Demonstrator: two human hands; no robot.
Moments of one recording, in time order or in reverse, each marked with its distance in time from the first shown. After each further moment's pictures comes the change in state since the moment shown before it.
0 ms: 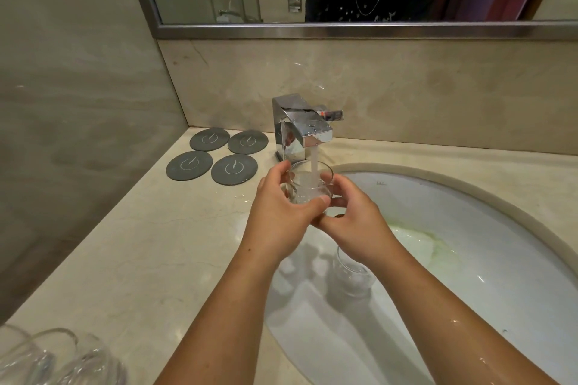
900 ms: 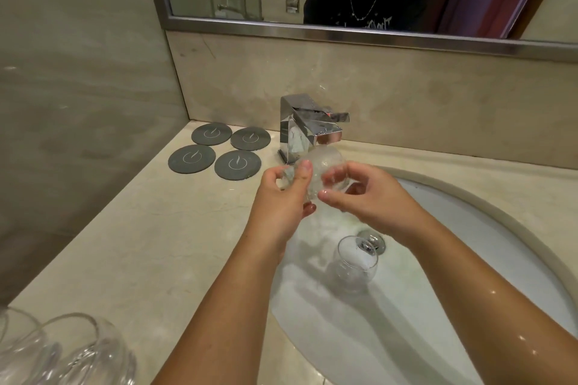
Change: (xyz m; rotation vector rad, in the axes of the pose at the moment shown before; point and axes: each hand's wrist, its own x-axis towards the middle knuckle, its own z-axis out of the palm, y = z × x) left_hand -0.001 0.010 -0.004 -0.484 0.036 -0.202; right_hand 0.010 -0.035 -0.036 -0.070 -0.121 -0.022
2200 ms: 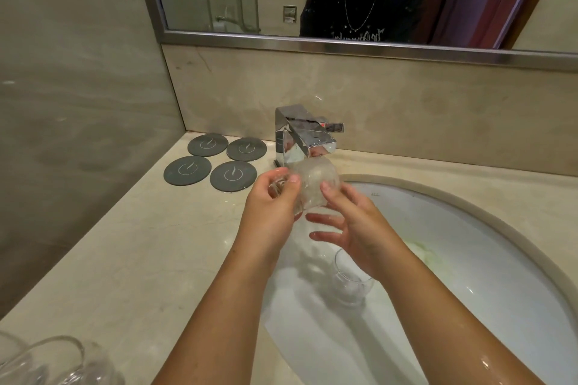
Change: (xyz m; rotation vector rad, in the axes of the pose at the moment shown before) left_hand 0.000 0.006 0.000 0.053 0.023 0.075; right_hand -0.003 0.013 0.032 0.668 0.070 0.316
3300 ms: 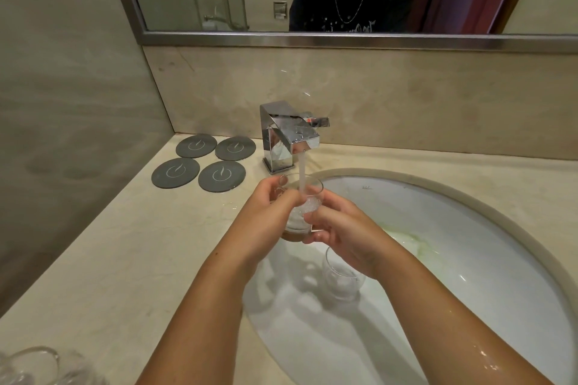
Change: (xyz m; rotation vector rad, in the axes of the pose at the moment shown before) left_hand -0.011 0.010 -0.005 0.363 -0.207 -0.100; right_hand 0.008 0.017 -0.017 -0.083 -0.257 -0.076
